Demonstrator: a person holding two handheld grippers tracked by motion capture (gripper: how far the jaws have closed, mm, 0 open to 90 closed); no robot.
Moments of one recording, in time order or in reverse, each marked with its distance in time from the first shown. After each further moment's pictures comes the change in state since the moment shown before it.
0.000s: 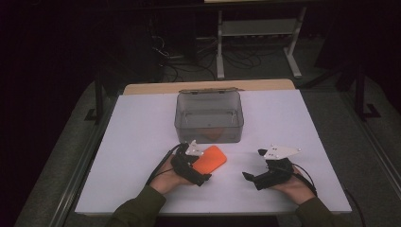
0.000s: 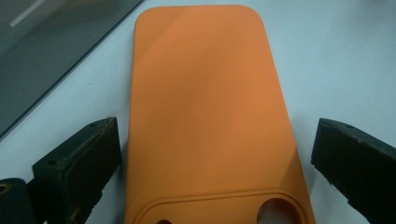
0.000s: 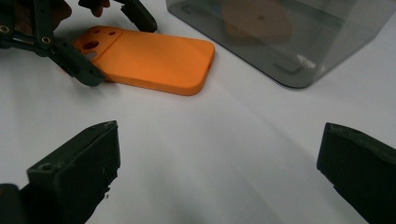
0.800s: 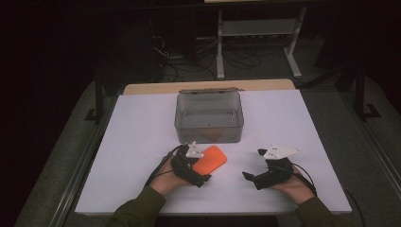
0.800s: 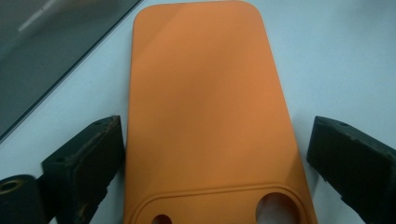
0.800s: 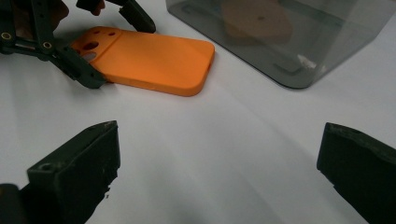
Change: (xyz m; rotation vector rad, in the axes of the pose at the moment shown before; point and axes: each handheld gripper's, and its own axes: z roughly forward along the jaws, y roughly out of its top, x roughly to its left) left arm -0.002 -0.002 -0.001 0.000 0.018 0.025; right arm 0.000 0.000 0.001 0.000 0.001 0.000
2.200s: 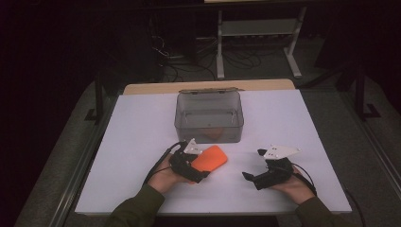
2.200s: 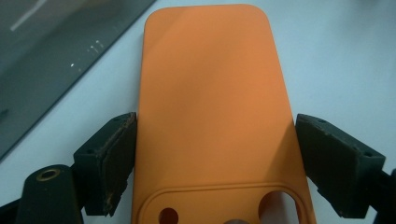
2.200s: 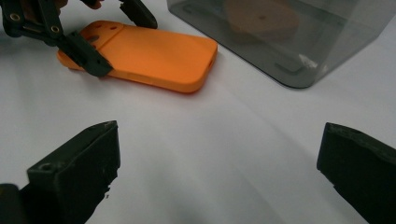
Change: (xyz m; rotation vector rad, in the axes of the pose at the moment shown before) left arm 0.007 0.006 -0.008 -0.006 -0.029 -0.011; right arm 0.000 0.000 0.000 0.002 0.004 0.002
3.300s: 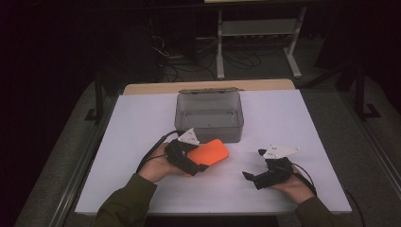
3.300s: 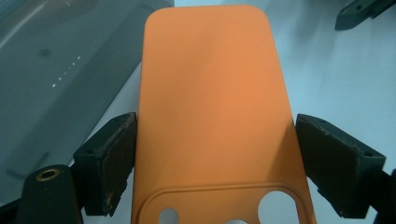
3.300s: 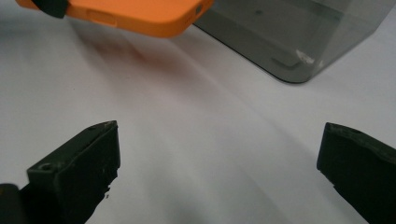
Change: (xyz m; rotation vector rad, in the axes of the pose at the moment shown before) left arm 0.010 0.032 -0.037 -0.013 -0.101 0.070; right arm -0.001 -0.001 0.001 0.014 -0.011 0.005
